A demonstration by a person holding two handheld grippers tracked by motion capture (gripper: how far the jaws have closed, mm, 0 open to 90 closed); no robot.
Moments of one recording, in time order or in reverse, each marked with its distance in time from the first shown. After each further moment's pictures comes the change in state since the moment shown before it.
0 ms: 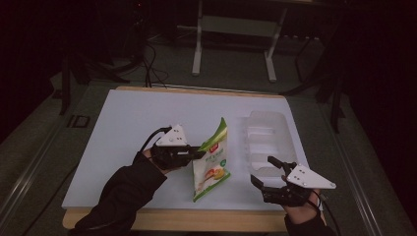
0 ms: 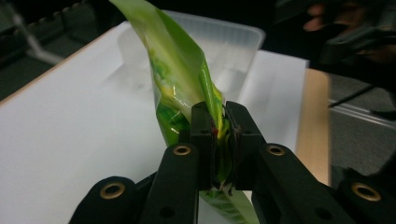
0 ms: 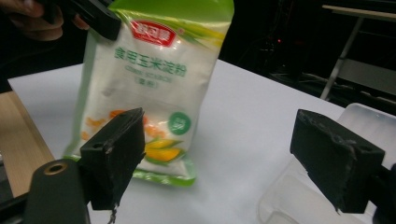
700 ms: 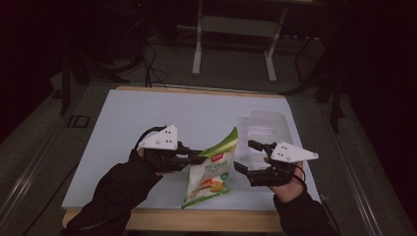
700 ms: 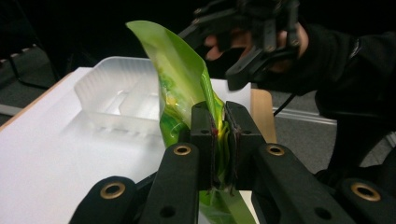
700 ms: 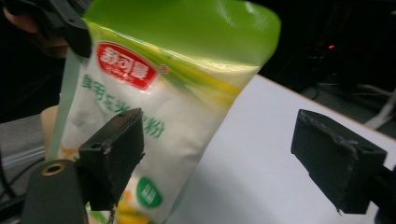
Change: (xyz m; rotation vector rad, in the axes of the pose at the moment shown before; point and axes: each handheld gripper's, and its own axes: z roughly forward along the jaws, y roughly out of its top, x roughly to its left) left arm -0.010 0.012 -0.021 -0.102 -0.193 0.088; right arm -0.004 0.045 0.045 0.005 0.188 -0.025
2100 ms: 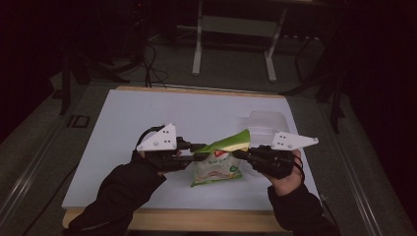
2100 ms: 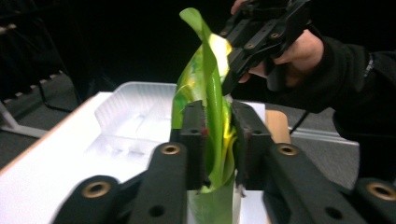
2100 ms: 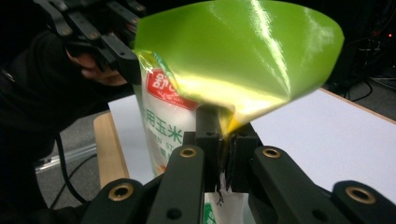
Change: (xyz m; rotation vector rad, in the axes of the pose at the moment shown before) left arm 0.000 0.001 0.001 -0.105 0.086 0.012; right arm -0.002 0.031 0.001 0.020 0.160 0.060
